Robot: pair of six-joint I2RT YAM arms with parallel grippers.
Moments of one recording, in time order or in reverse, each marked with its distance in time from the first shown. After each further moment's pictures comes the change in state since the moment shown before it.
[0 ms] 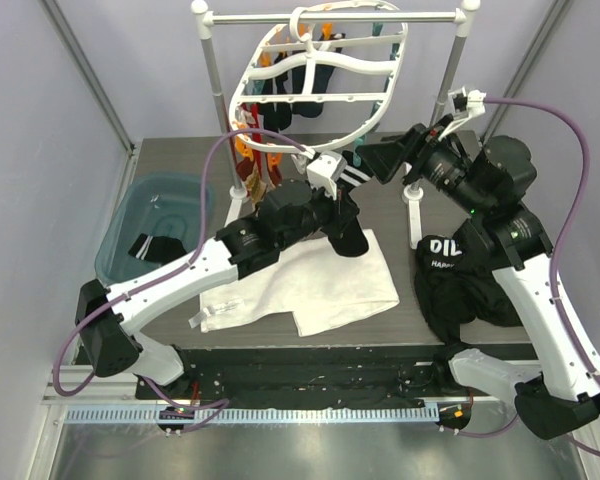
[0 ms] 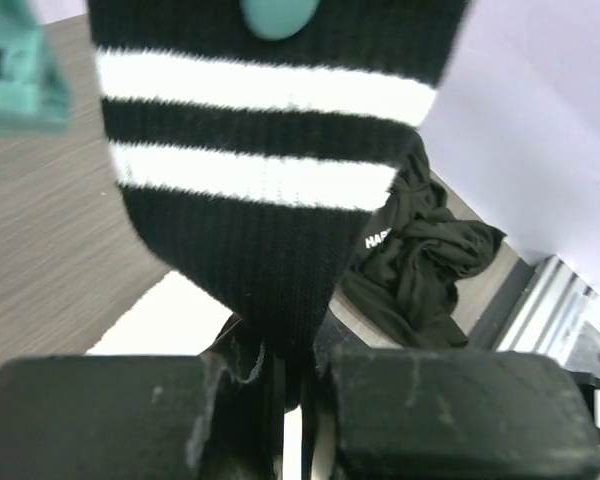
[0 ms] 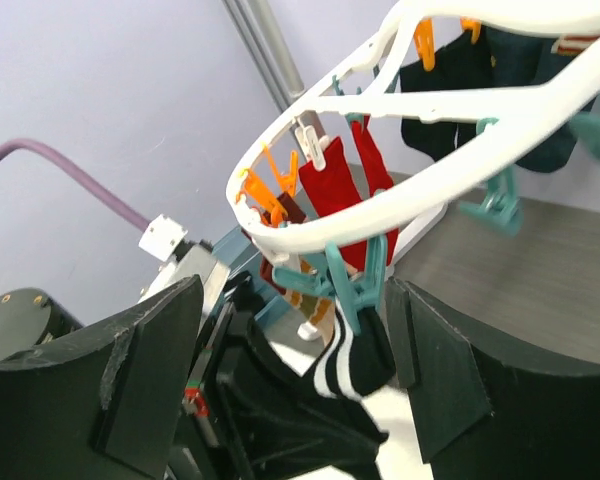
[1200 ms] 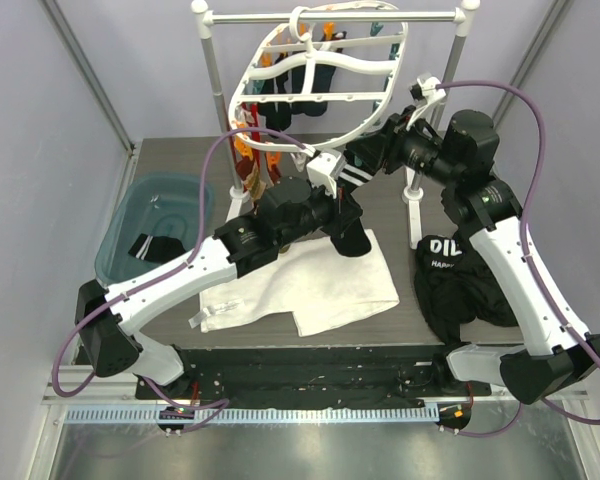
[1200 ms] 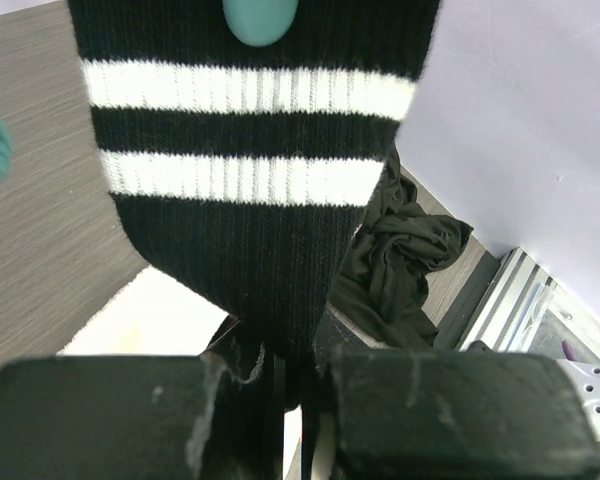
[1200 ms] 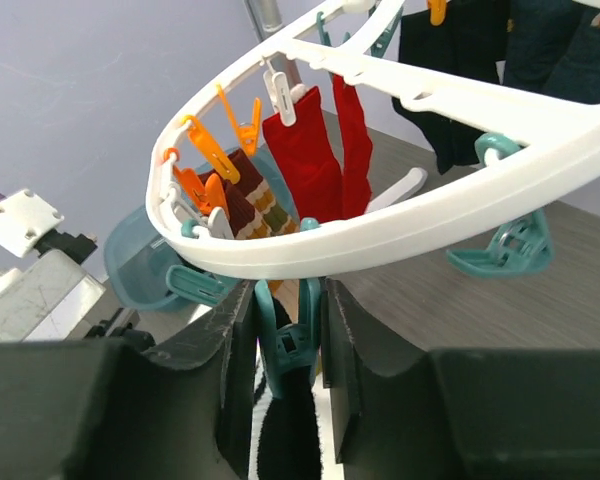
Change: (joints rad) left arm 0.005 0.000 0.026 -0.023 0.064 -0.042; right arm -0.031 0.198 0.091 -0.027 -0.129 -0.196
